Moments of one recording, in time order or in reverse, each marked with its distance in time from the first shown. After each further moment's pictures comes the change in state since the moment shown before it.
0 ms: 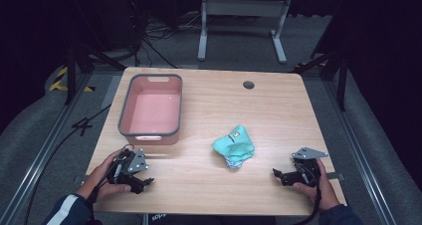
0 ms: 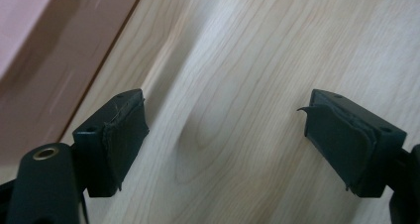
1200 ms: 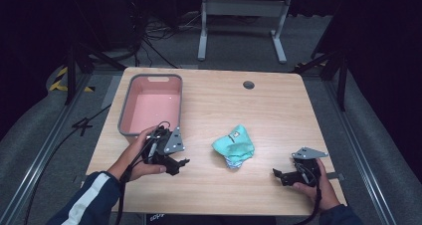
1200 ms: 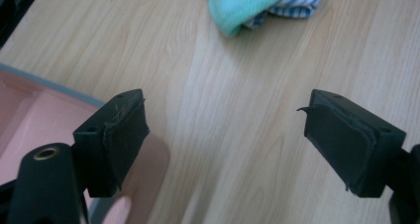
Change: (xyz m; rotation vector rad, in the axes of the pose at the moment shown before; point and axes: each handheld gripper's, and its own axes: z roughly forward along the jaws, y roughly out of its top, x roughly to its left) left arm -0.017 0.126 -0.025 -0.120 0.016 0.136; right arm 0.000 0.000 0.000 -0.001 0.002 -0.002
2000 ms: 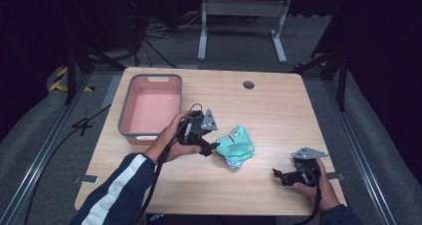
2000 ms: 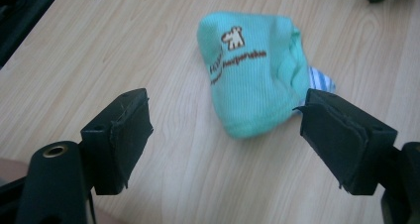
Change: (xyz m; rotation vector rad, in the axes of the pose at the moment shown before) left arm 0.014 0.080 0.040 -0.034 -0.035 -0.029; right arm 0.000 0.000 0.000 0.001 0.000 0.000
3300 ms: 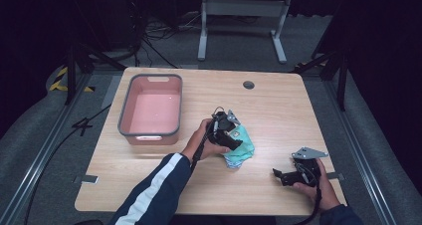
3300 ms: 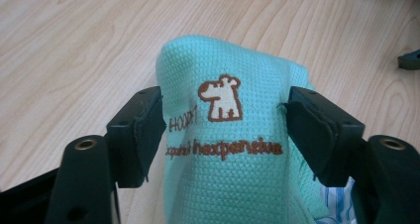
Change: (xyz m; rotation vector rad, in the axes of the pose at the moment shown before) left arm 0.005 0.032 0.109 -0.011 -0.149 -0.227; right arm 0.000 0.000 0.000 0.000 0.001 0.001
